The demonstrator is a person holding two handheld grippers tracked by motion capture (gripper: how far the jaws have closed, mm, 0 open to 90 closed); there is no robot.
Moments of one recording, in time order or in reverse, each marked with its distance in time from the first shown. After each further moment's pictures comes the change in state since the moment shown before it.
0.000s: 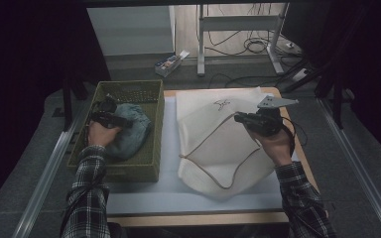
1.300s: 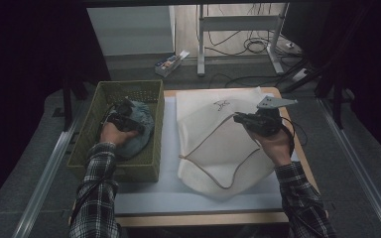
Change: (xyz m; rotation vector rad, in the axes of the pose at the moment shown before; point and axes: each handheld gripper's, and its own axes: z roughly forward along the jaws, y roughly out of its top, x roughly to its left) left arm -0.035 0.012 0.035 0.179 -0.055 0.077; right arm 0.000 -0.001 0.002 0.006 0.006 0.001
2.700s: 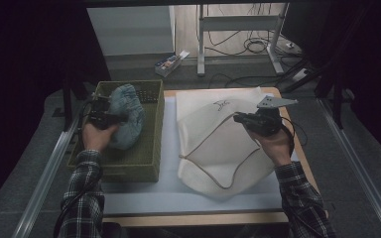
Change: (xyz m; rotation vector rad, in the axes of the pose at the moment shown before) left arm 0.026 -0.044 -0.075 -0.430 -0.173 -0.075; right arm 0.000 0.000 0.000 -0.004 -0.002 0.002
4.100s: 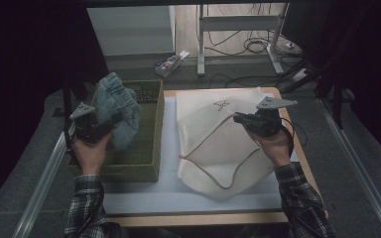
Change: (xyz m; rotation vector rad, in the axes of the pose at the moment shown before) left arm -0.040 -0.041 -0.060 -0.375 0.006 0.116; right arm 0.001 -0.002 0.001 -0.004 -0.004 0.000
